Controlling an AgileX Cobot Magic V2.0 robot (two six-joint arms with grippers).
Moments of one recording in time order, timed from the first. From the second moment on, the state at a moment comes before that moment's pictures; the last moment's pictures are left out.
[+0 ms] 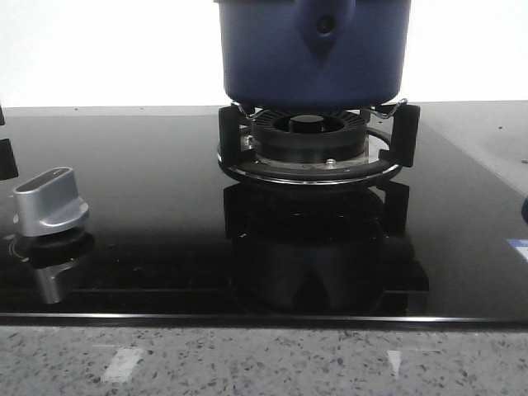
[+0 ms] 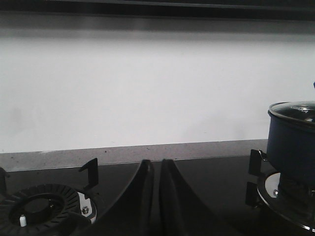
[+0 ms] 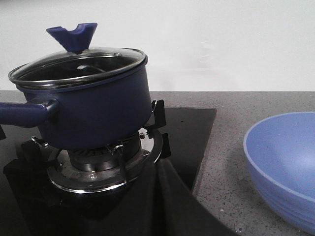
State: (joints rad) left arm -0.10 0.26 -0.29 -1.69 0.13 1.67; right arm 0.00 0.31 -0.24 1.37 0.24 -1.26
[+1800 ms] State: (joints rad) left arm -0.10 0.00 0.00 -0.09 0.12 -0.05; right arm 0.00 0.30 -0.24 1.37 0.24 -1.26
